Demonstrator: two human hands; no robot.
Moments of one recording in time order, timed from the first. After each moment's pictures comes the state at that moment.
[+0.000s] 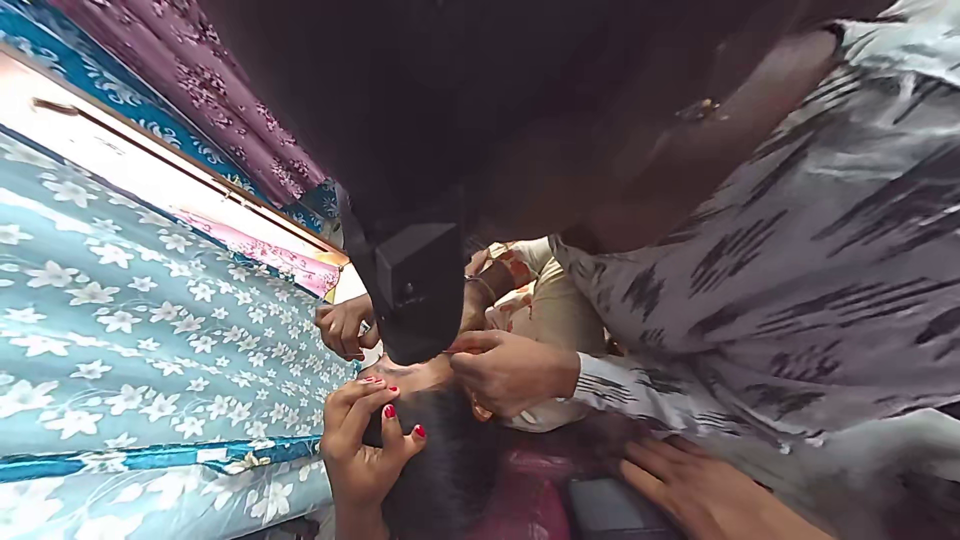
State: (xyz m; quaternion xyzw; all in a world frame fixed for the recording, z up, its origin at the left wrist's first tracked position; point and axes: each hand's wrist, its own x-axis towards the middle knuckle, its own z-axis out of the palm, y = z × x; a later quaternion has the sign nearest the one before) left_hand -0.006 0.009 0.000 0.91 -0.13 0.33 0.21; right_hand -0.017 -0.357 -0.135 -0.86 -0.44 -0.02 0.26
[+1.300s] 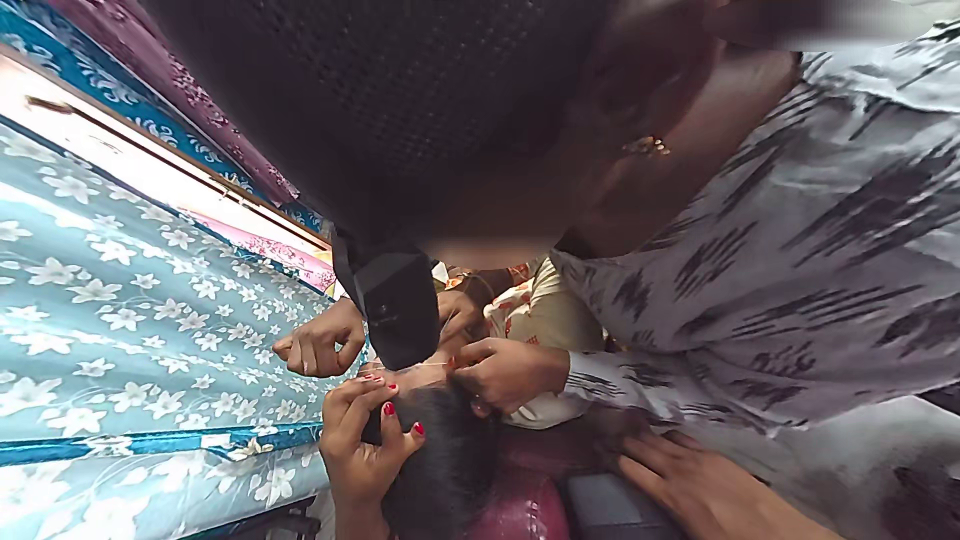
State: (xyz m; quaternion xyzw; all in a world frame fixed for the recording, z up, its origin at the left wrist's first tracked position) left_hand -0.008 0.011 0.000 0.91 -0.13 0.33 0.22; right_hand -0.019 -0.354 -0.138 -0.86 -0.44 -0.05 0.26
